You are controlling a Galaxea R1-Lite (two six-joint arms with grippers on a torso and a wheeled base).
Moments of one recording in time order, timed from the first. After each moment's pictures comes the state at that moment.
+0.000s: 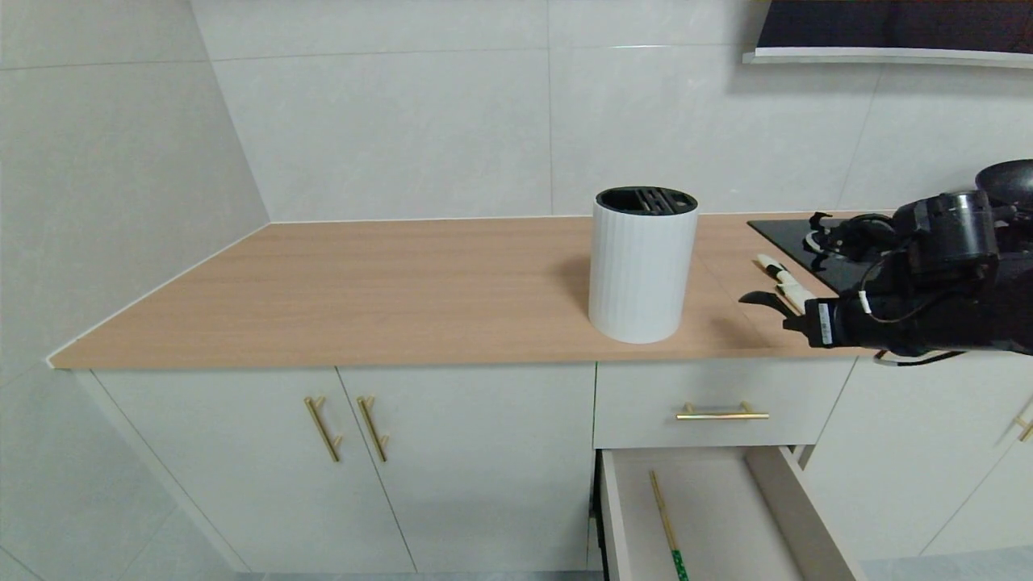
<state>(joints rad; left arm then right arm) 0.00 0.00 0.00 0.00 0.03 -0.01 0.12 1.74 -1.09 -0.08 0.08 0.03</state>
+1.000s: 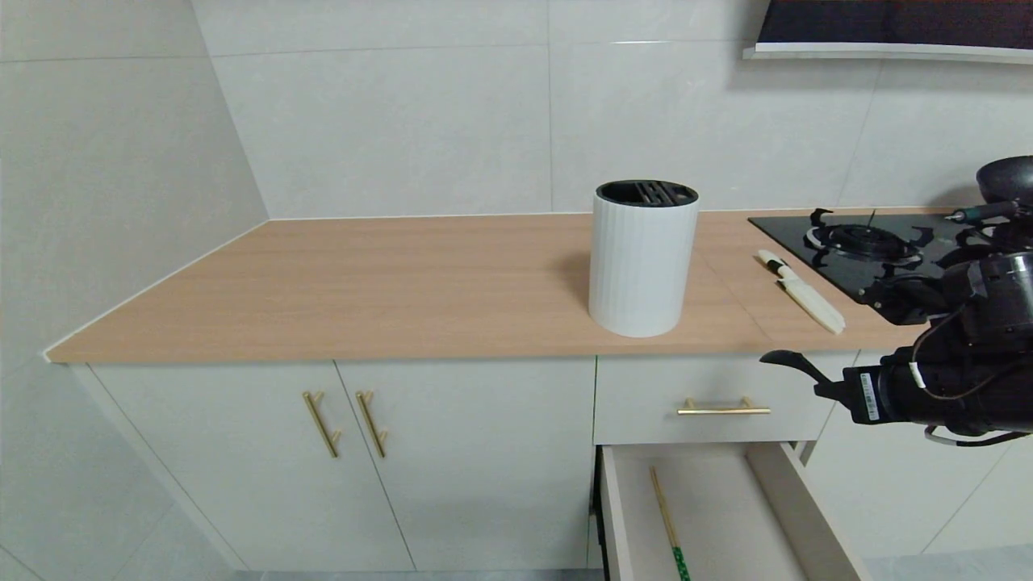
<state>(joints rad) 0.00 0.00 0.00 0.00 0.03 -0.01 0.13 1.59 -0.80 -0.11 0.09 0.01</state>
